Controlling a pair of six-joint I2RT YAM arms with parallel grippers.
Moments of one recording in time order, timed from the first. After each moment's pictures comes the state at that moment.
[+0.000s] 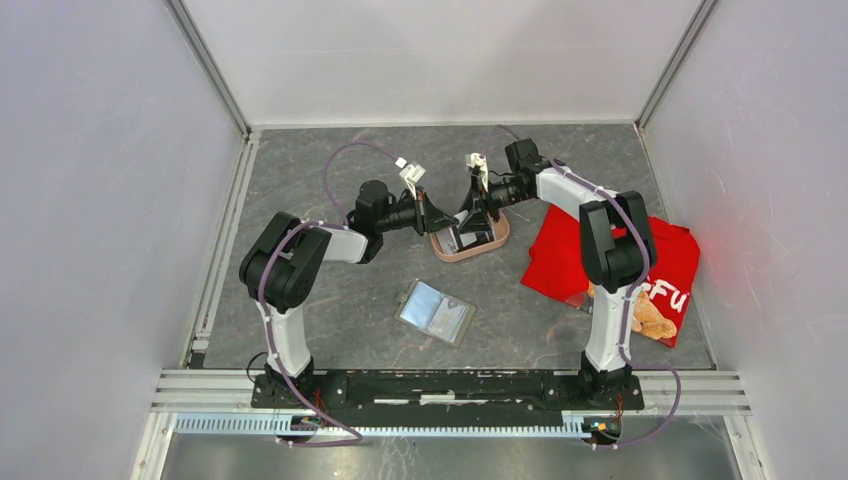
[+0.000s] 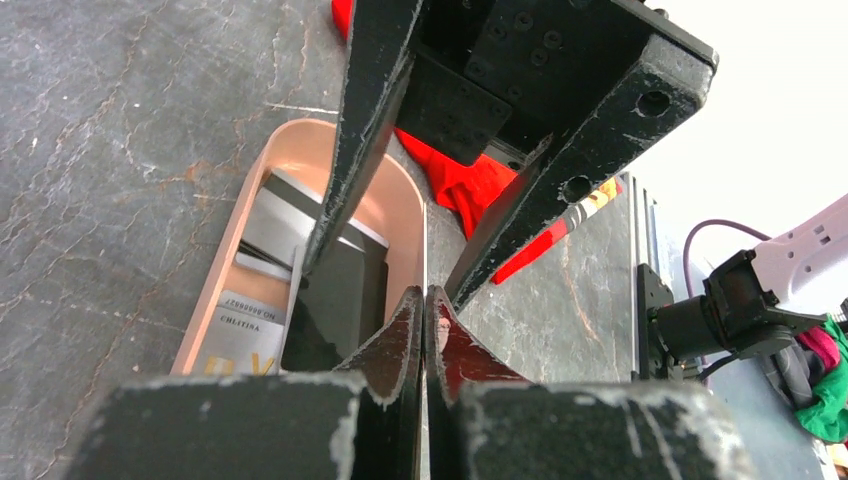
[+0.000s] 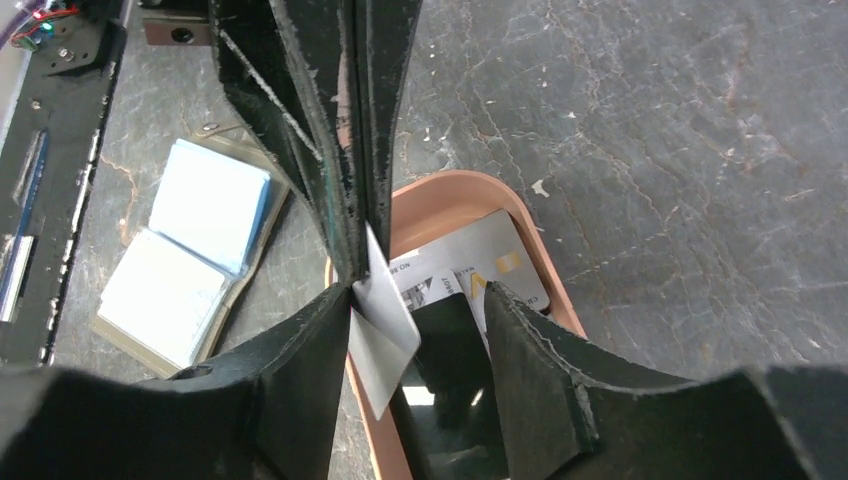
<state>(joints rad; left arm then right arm) -0.47 1.92 0.90 0.90 0.78 -0.55 0.29 2.04 1.47 -0.55 -1.14 -0.82</state>
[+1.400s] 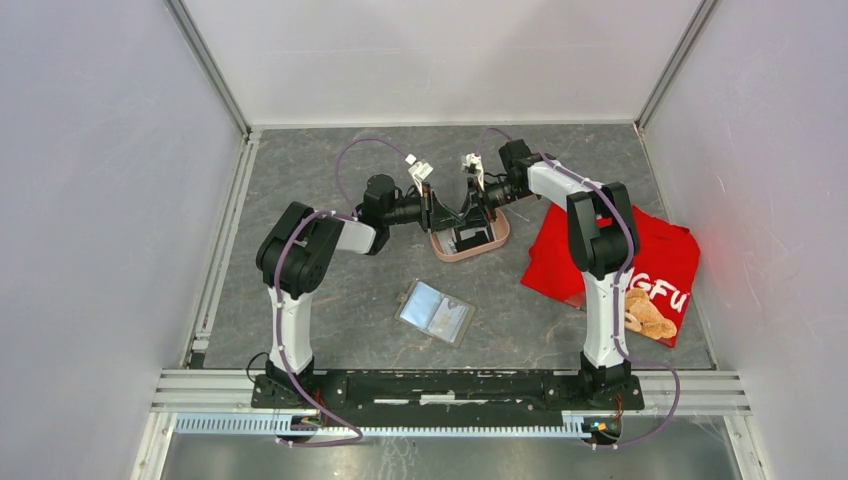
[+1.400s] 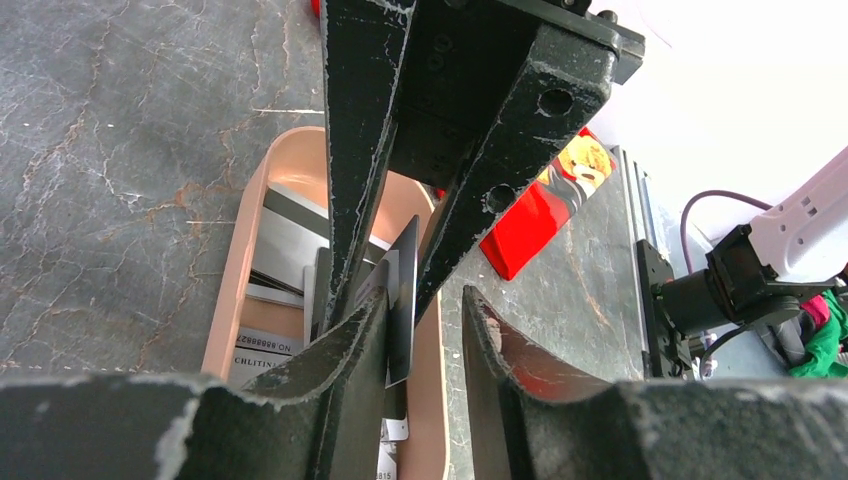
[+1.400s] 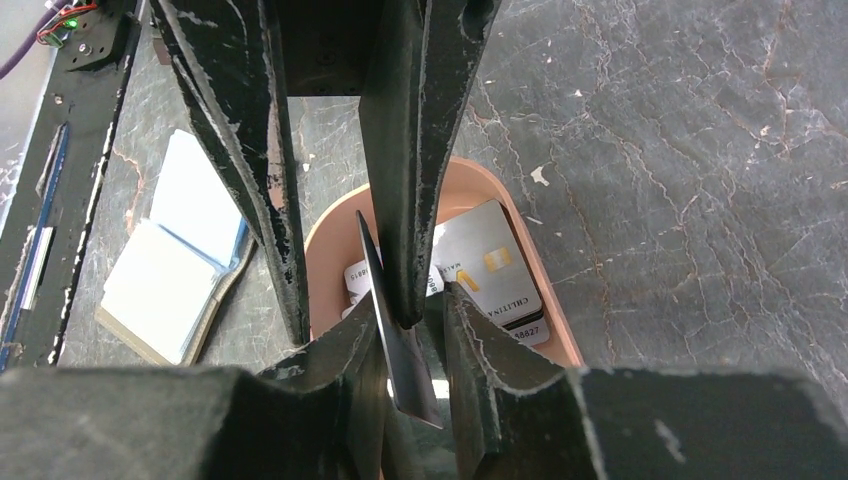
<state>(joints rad) -0.47 2.06 1.02 0.92 0.89 -0.54 0.29 2.20 1.63 -0.71 -1.18 -0.88</state>
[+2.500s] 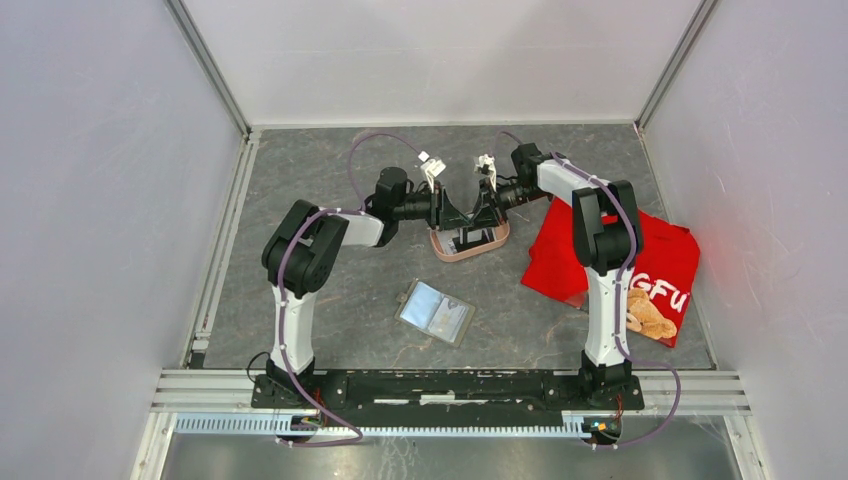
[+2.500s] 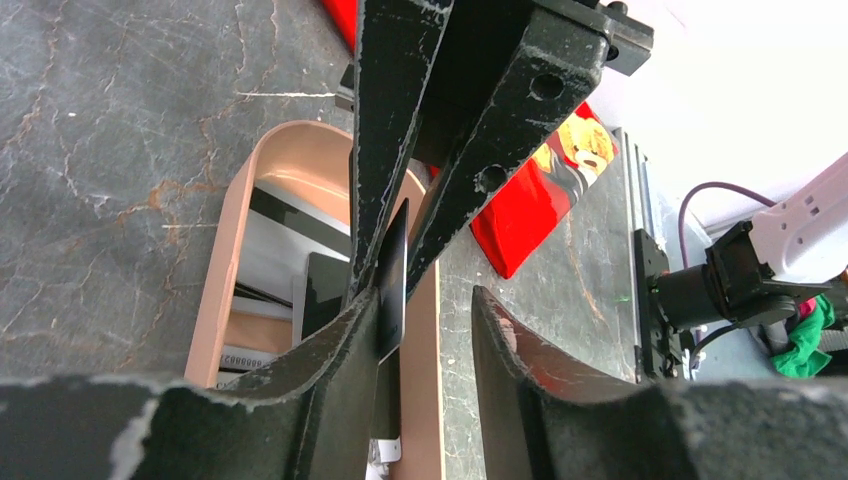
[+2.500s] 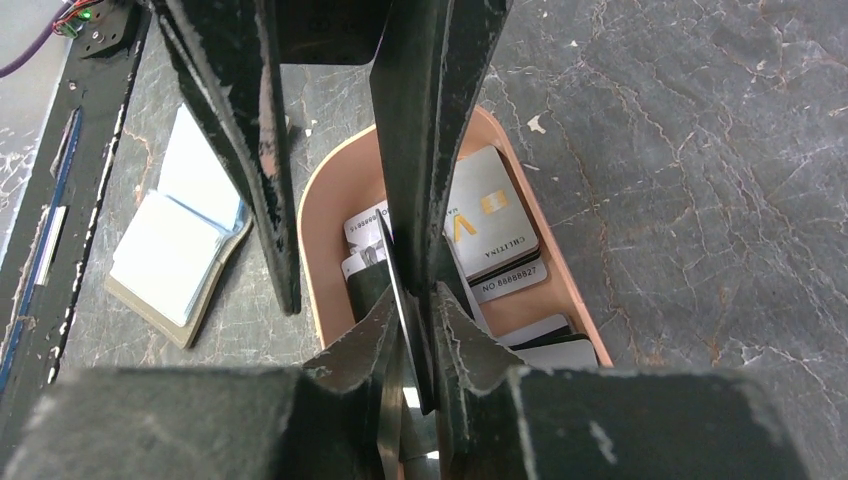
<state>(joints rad) -0.49 2.09 1.12 0.75 0.90 -0.51 0.23 2.22 1.64 -0.83 -1.21 -1.00</state>
